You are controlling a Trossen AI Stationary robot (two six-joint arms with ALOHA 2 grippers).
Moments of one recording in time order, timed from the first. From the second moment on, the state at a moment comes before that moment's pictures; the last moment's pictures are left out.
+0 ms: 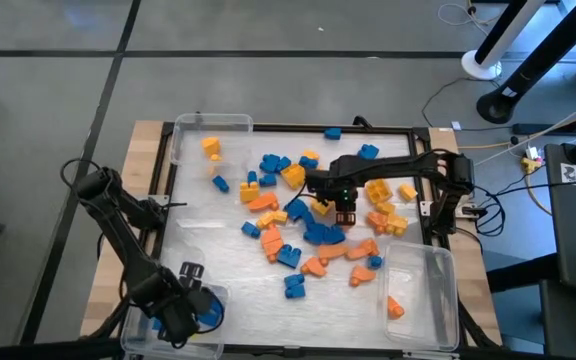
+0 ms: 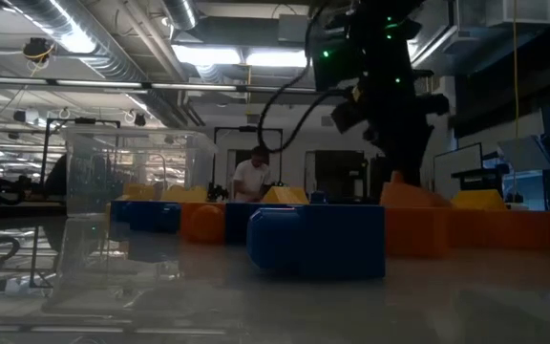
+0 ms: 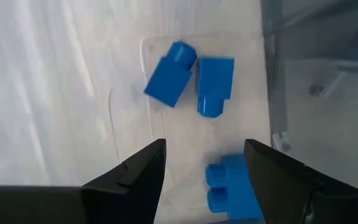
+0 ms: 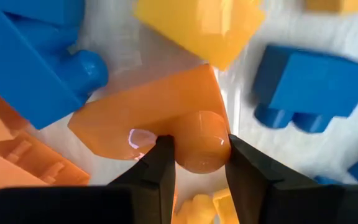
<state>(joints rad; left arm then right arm) -0.92 1.62 1.36 -1.11 -0.06 -0.75 -0.14 1.83 1.38 -1.20 0.03 -0.08</state>
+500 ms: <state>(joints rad) -0.92 1.49 1.36 -1.11 -0.21 -0.73 -0.14 1.83 1.63 -1.21 -0.13 -0.15</state>
